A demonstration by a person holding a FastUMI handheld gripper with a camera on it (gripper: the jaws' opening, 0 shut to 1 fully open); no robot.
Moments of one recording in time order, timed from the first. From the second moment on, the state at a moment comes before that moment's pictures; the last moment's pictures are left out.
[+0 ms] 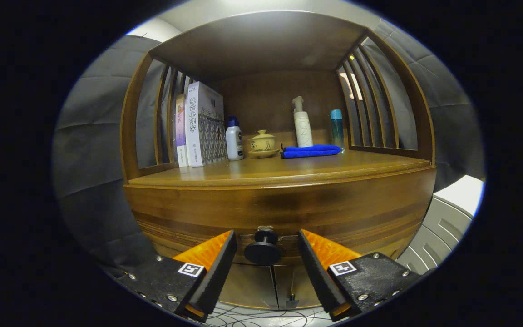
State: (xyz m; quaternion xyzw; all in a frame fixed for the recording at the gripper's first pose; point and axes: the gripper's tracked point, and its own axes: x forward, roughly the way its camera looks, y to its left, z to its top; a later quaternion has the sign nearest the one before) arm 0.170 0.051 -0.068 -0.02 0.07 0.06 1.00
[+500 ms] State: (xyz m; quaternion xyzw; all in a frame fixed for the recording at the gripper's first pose) arm 0.168 0.054 -0.073 -0.02 0.10 0.06 0.99
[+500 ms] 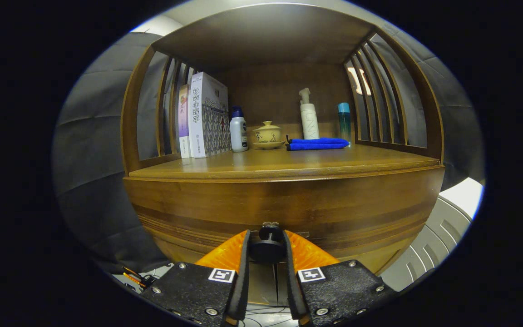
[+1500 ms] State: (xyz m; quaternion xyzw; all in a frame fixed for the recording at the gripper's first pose) arm 0.084 0.048 -0.076 -0.03 0.10 0.06 0.99
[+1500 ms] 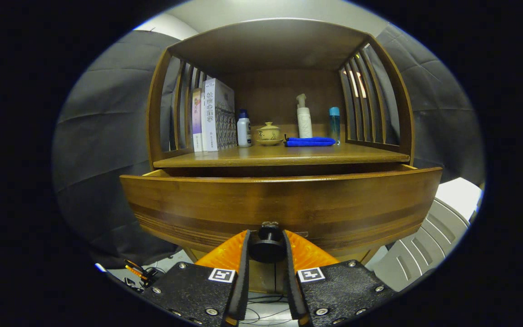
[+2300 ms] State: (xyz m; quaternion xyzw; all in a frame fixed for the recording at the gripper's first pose) arm 0.030 0.048 -0.086 -0.03 0.11 0.08 0.99
